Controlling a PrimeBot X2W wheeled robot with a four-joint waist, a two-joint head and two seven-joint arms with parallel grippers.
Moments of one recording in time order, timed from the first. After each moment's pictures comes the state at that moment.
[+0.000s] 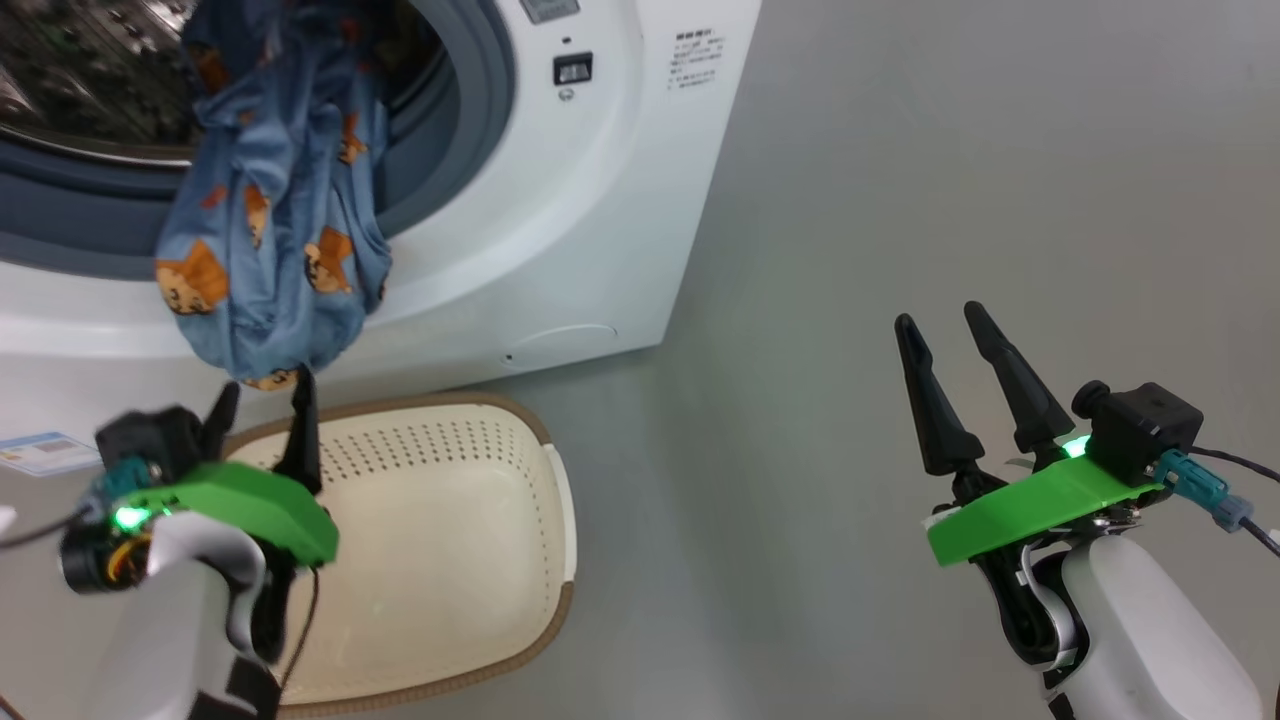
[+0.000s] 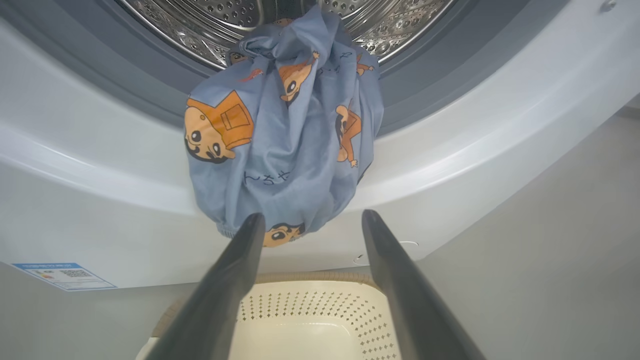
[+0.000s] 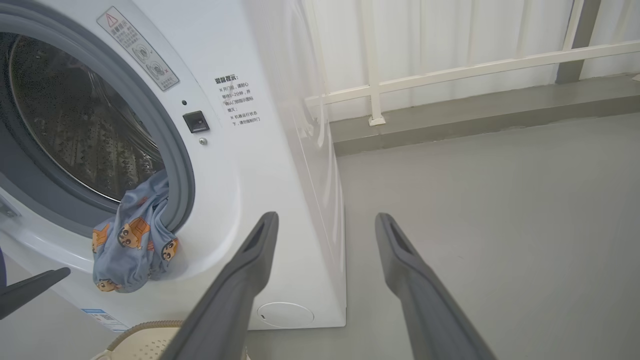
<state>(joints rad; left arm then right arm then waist) -0.56 0.16 -0.08 0.78 -0.38 -0.12 -0.14 -0.34 -0.15 0.24 0.30 0.48 0.13 -0.25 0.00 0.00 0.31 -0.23</state>
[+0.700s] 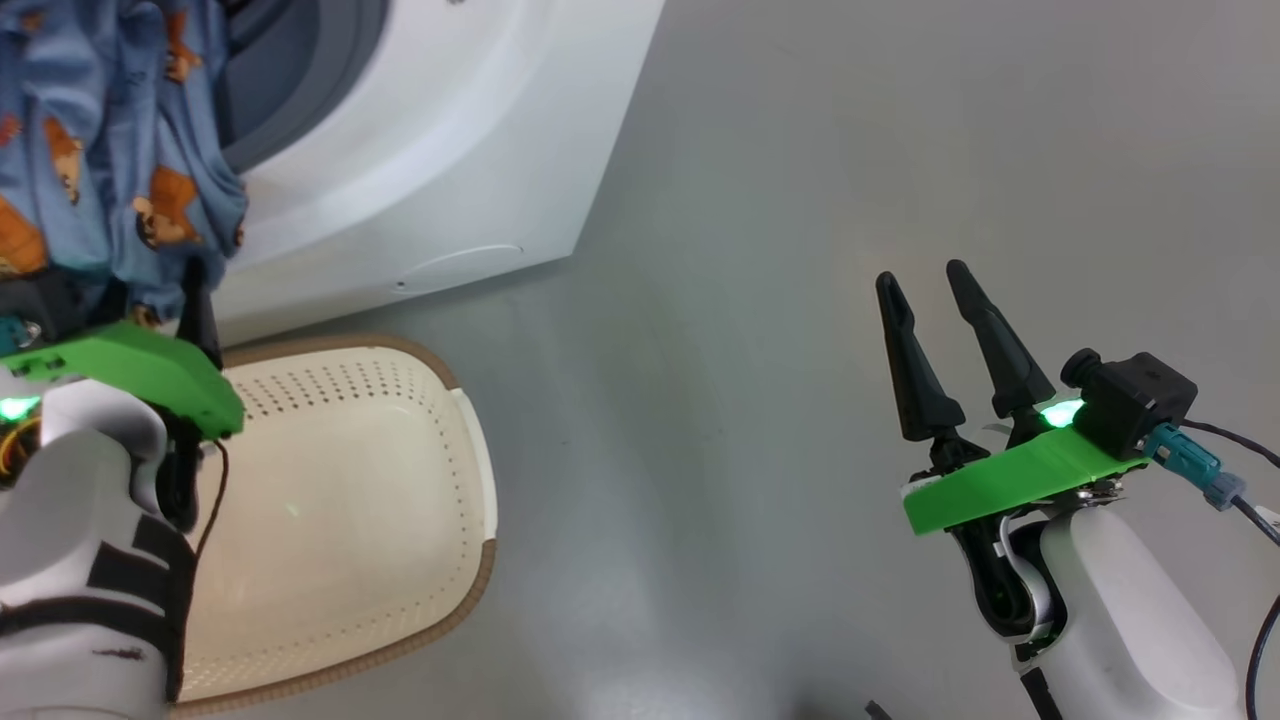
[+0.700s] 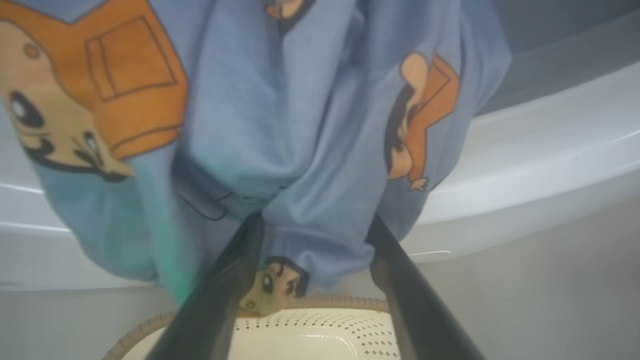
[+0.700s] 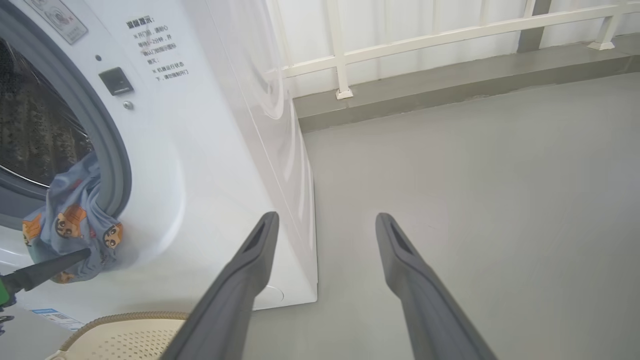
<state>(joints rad) -0.91 0.24 -0.08 1.15 -0.39 -0.11 -0.14 -0.38 -0.09 0.22 0.27 0.47 0.13 -0.25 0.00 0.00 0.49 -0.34</state>
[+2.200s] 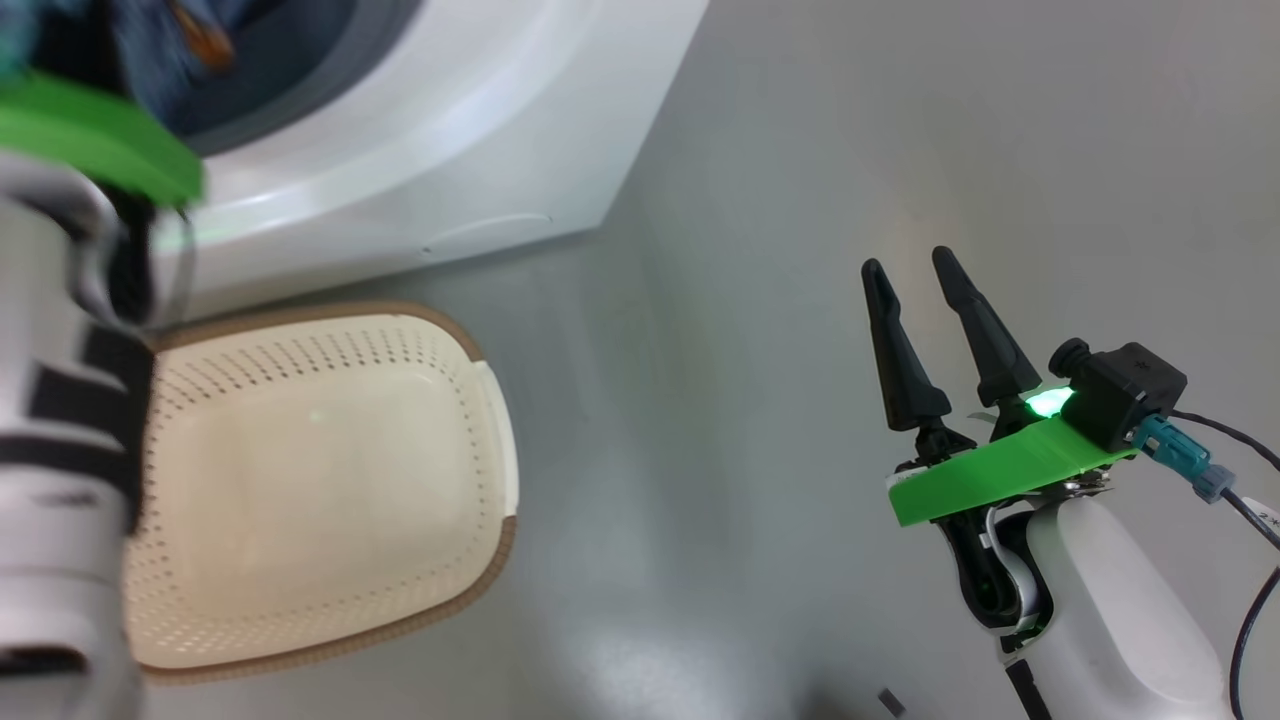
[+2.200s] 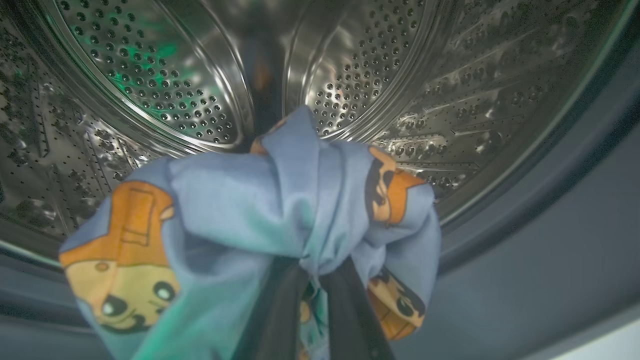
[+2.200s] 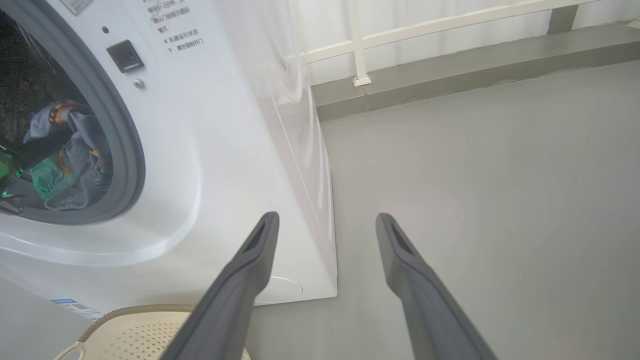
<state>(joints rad) -1.15 0.23 -0.13 1.01 -0.40 -0.11 -0.21 -0.40 -0.07 0.22 0.27 0.46 0.13 -0.25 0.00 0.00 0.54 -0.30</state>
